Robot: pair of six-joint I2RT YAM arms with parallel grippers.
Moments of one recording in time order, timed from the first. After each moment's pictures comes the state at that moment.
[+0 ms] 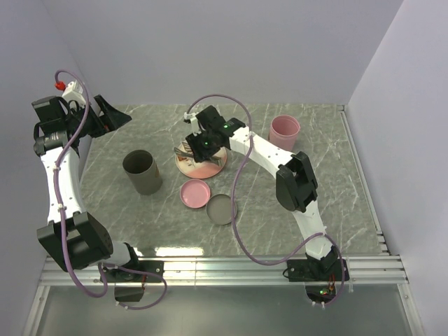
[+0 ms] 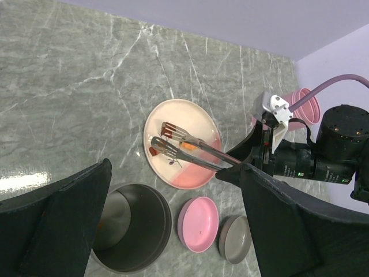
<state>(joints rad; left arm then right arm) 0.41 1.37 1.40 -0.51 0.82 -0.25 0.74 2.21 2.03 -0.72 -0.19 0.05</state>
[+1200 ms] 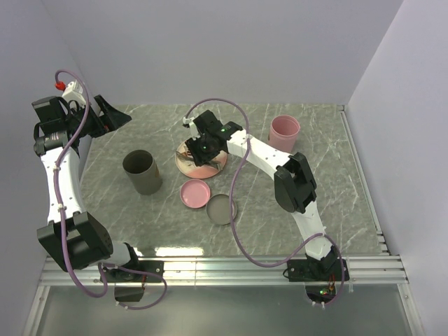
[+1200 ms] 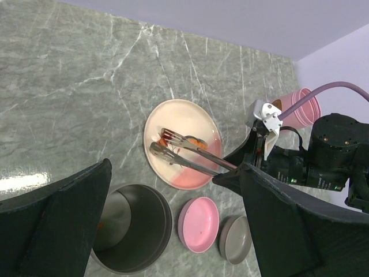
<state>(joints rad) 0.41 1.37 1.40 -0.50 0.82 -0.25 0.77 2.21 1.99 -0.72 -0.14 0.06</state>
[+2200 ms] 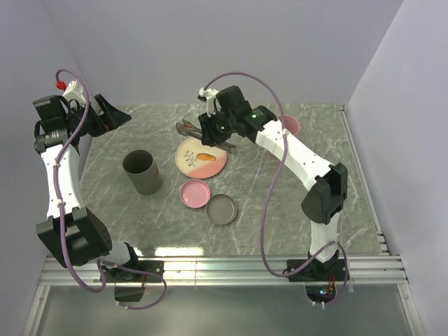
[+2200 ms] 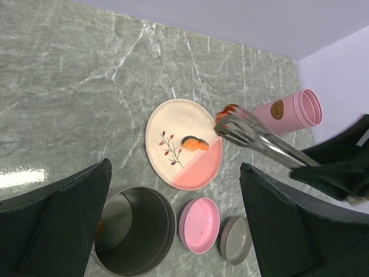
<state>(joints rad) 0.41 1.41 1.41 -0.51 0.82 -0.25 0.70 1.95 1.97 -0.75 -0.22 0.07</state>
